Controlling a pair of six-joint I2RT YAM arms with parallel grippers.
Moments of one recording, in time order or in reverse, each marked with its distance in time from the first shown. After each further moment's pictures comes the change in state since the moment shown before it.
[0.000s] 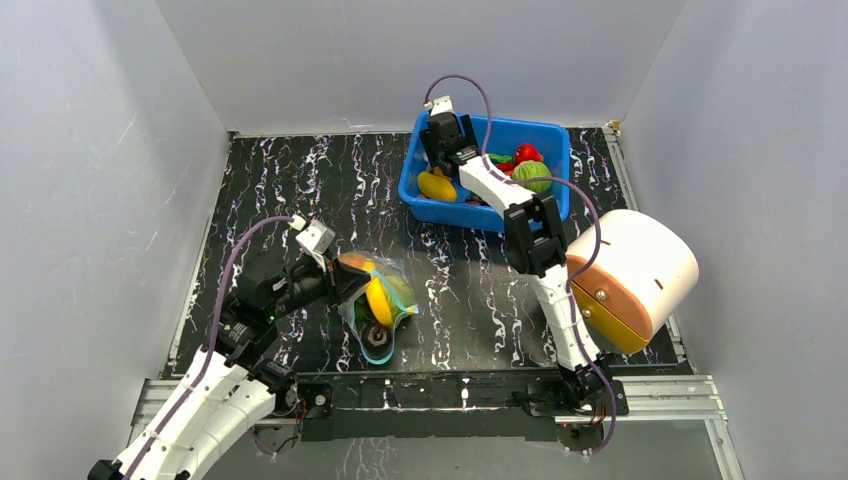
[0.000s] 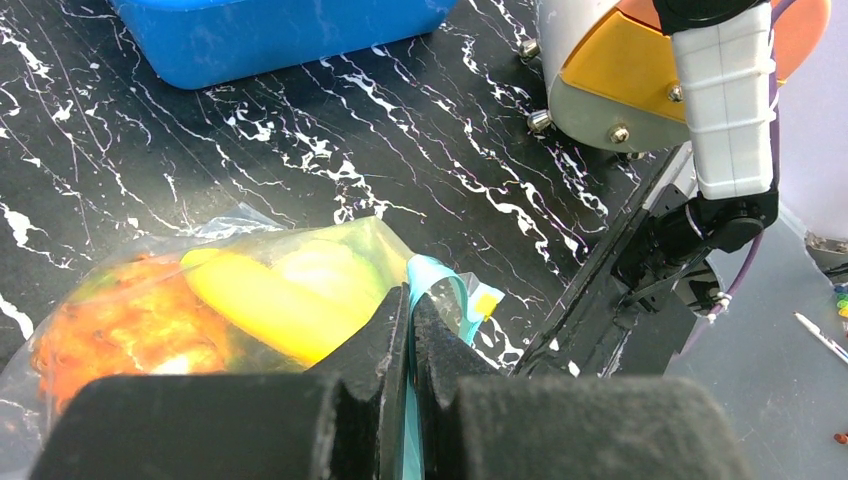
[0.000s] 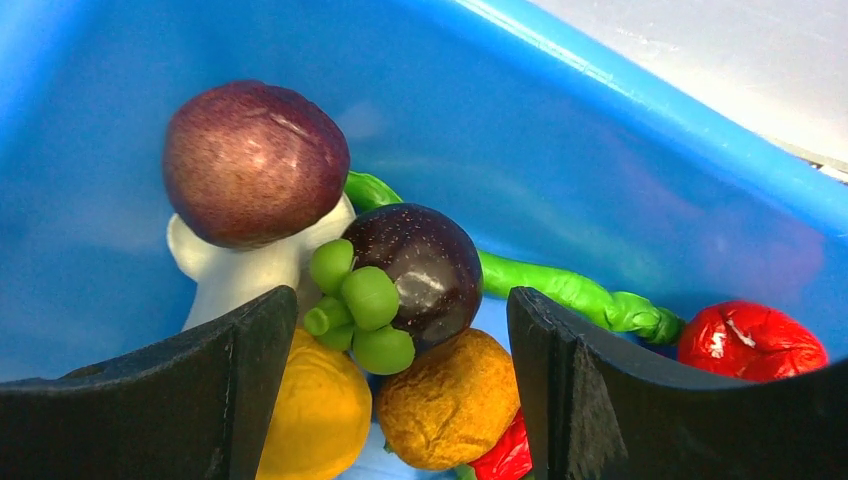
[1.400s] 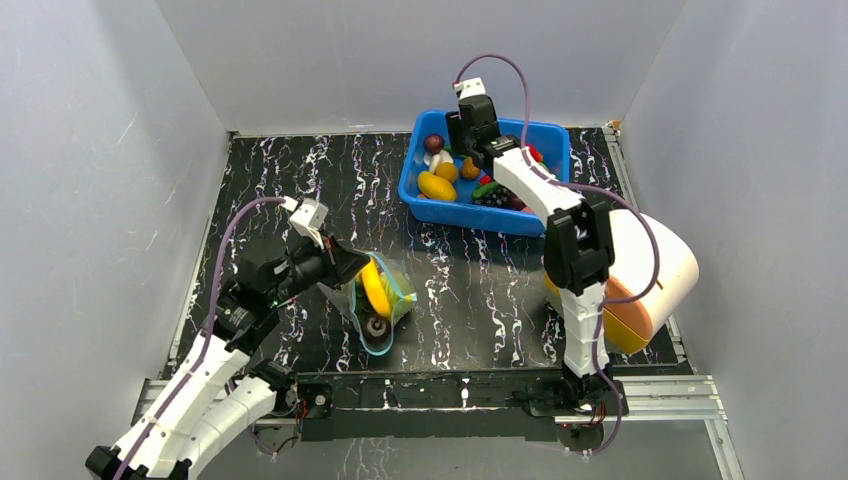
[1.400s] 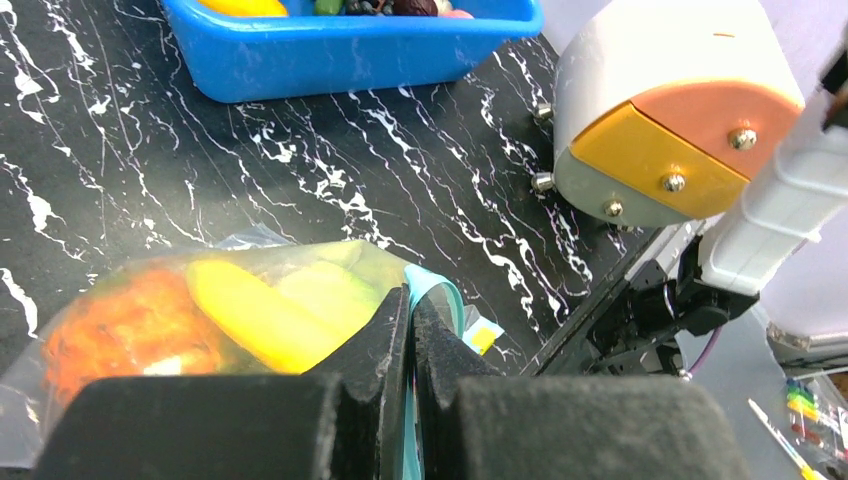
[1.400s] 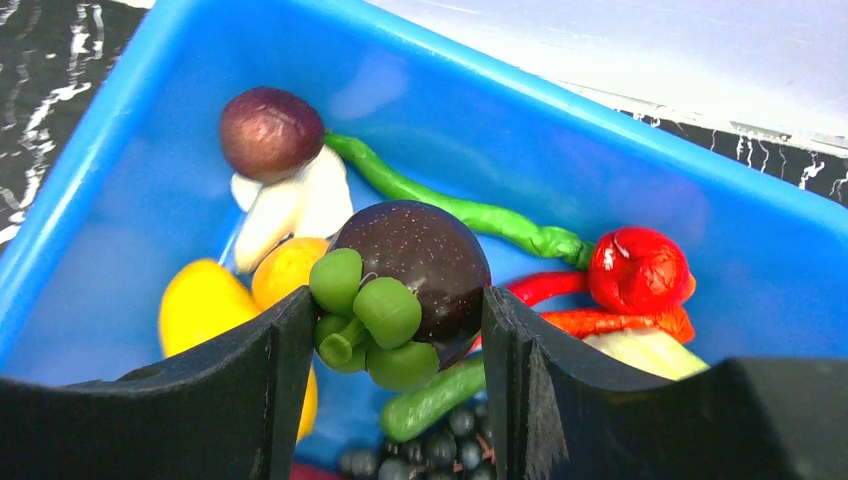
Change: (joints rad) left arm 0.000 0.093 0.104 -0.011 -0.096 -0.134; right arm -0.056 -0.362 -0.313 -0.029 -0.158 0.083
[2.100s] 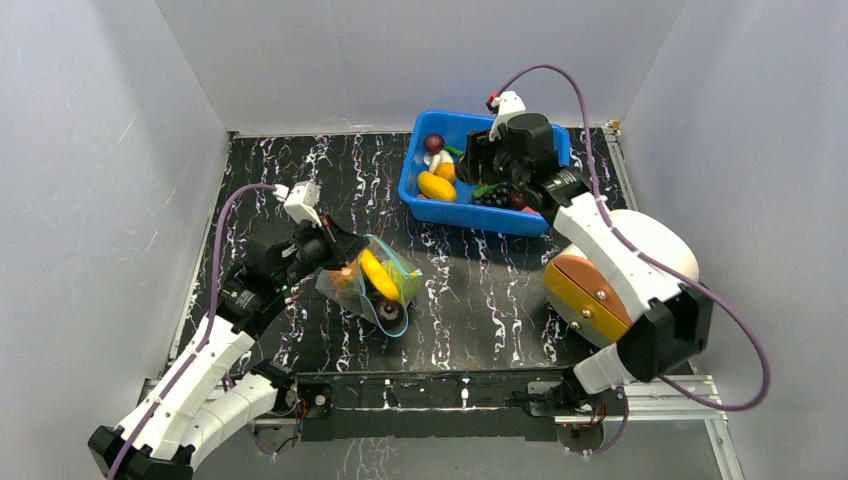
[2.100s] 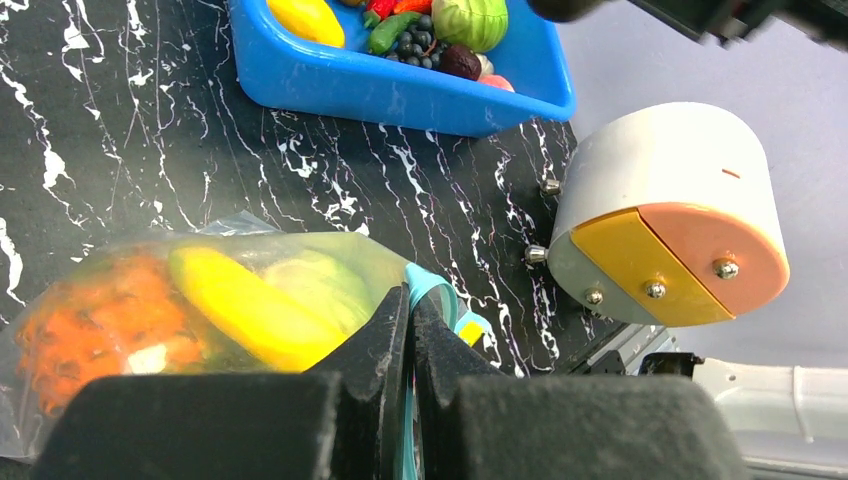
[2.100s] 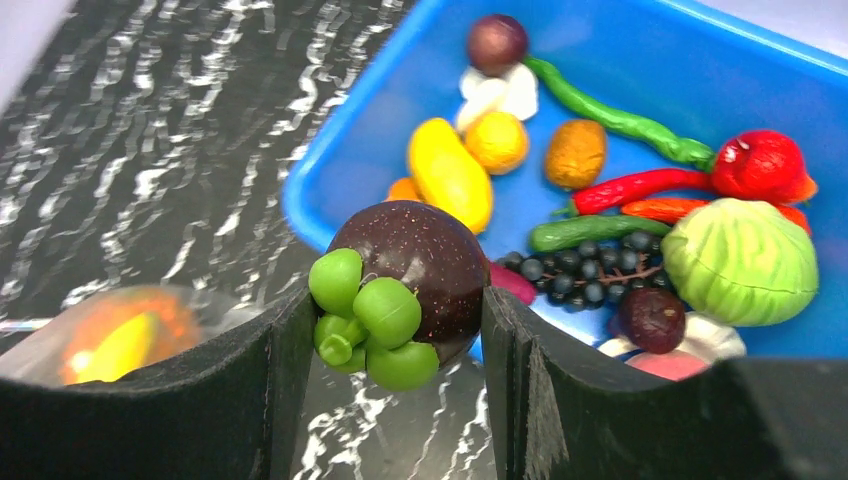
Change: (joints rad) left arm 0.000 0.124 0.092 0.000 -0.158 -0.211; right arm 0.026 -0.660 -0.473 -0.115 -0.341 0.159
